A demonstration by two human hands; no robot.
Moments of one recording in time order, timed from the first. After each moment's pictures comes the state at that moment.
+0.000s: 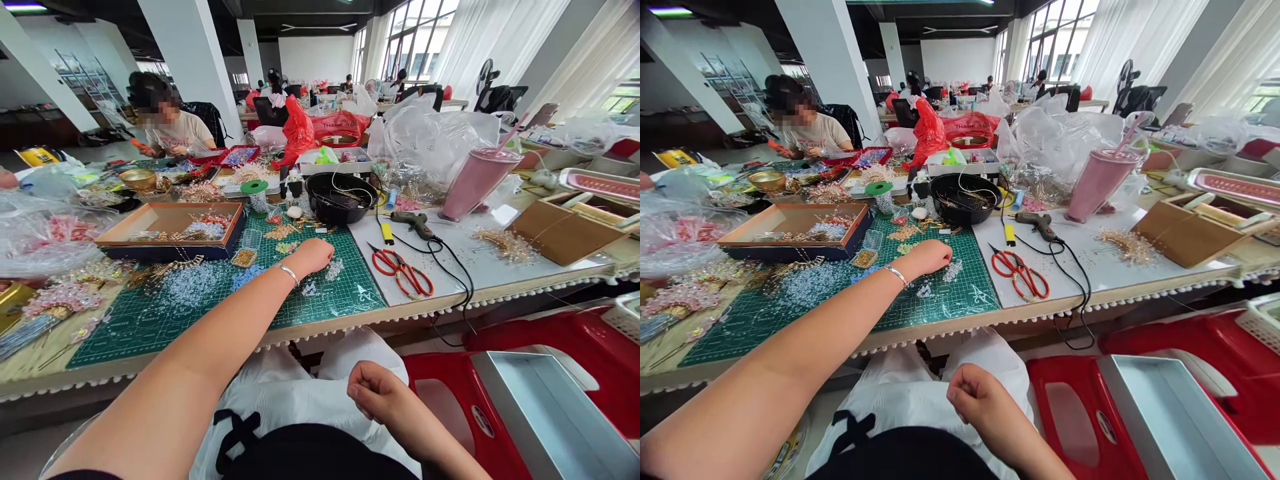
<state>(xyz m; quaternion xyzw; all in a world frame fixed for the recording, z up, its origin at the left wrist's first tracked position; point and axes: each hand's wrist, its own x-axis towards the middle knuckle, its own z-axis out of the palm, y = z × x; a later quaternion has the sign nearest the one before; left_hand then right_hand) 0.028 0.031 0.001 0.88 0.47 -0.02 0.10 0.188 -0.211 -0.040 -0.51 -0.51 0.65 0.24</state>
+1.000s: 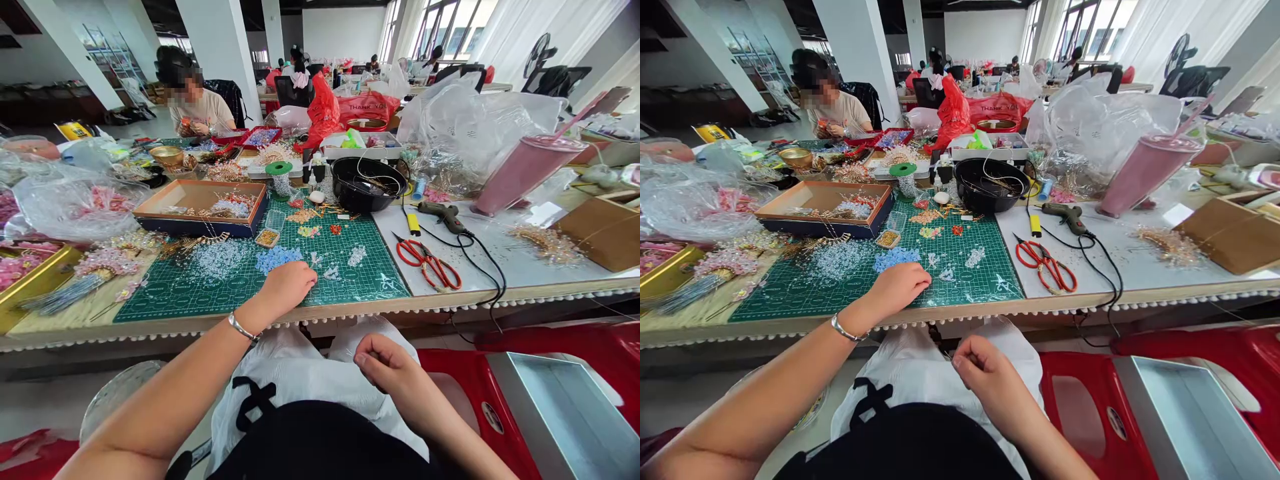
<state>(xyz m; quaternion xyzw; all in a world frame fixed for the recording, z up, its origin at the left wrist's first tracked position) -0.072 -0.093 -0.020 0.82 0.53 0.18 0.14 0.154 -0.209 -0.019 -0.52 -0.54 0.61 0.26</state>
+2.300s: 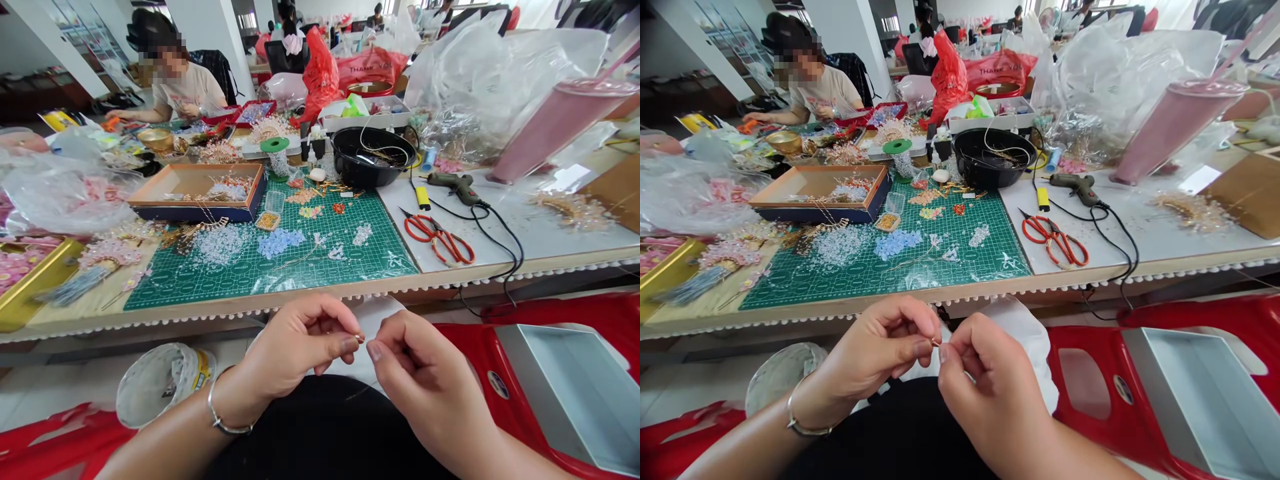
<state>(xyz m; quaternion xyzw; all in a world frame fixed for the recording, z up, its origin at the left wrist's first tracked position) -0.036 -0.206 0.035 0.45 0.37 0.37 0.72 0.130 -0.230 0.040 -0.52 -0.64 0.39 0.40</state>
